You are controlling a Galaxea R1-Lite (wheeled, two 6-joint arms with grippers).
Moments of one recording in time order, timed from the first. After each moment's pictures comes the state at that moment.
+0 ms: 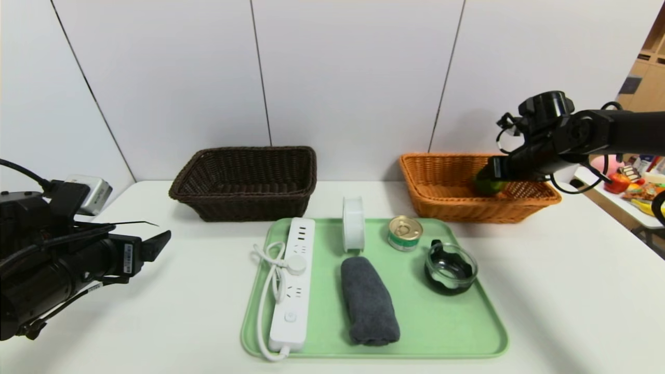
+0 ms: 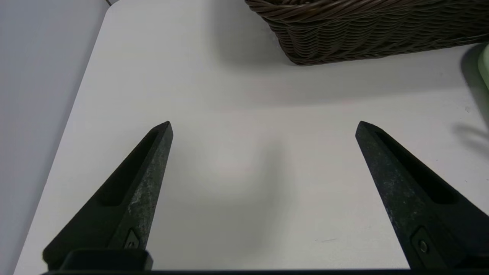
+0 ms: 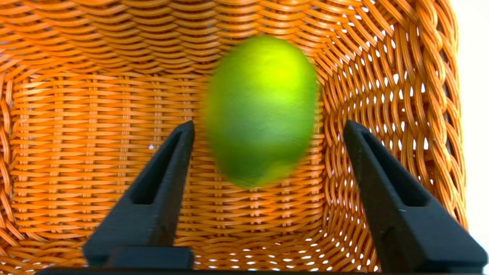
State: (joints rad) left arm -0.02 1.44 -0.41 -0.70 0.06 0.12; right arm -0.03 2.20 -1.86 0.41 -0.05 -0.01
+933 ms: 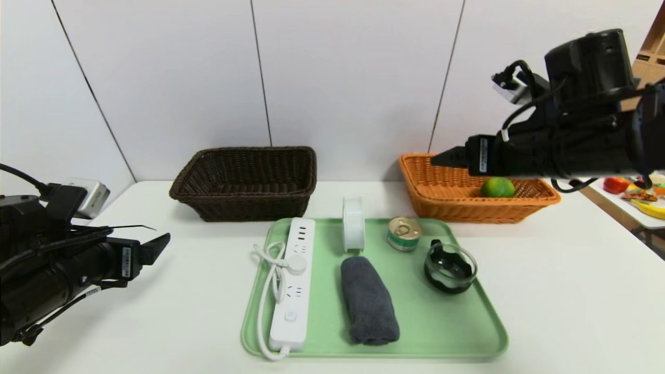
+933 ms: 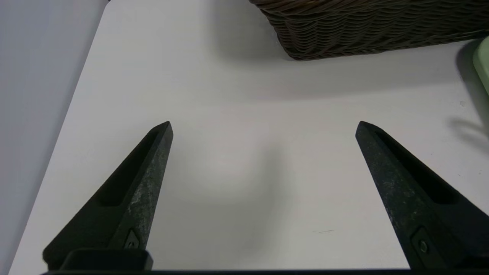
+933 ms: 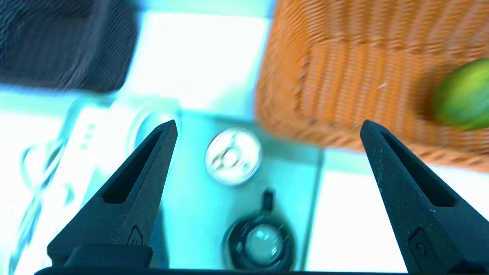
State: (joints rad) left arm -0.02 1.42 -0.39 -0.70 0.06 0.11; right arm 0.39 1.61 -1.26 0.13 -0.05 0.19
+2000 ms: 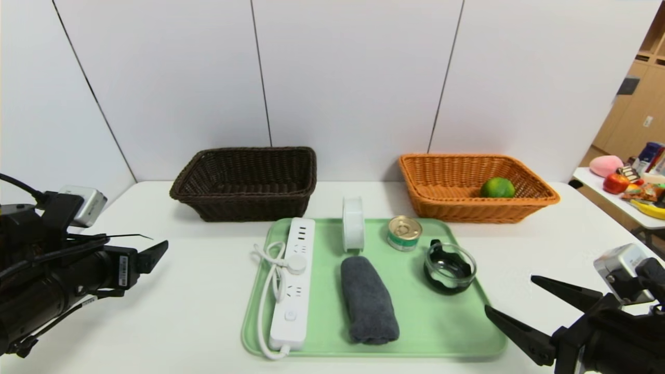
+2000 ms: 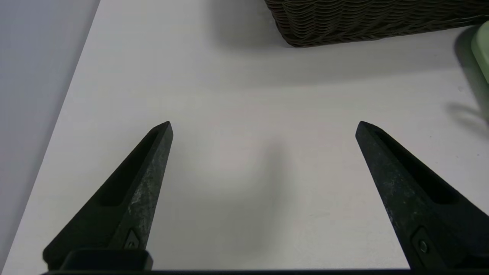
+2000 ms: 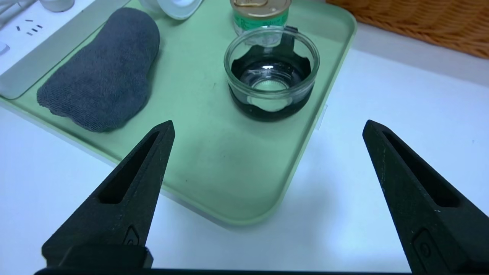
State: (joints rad) left arm -0.02 1.40 -0.35 -0.70 0.06 0.11; right arm 0.43 1.24 -0.09 -0.83 0.02 0.02
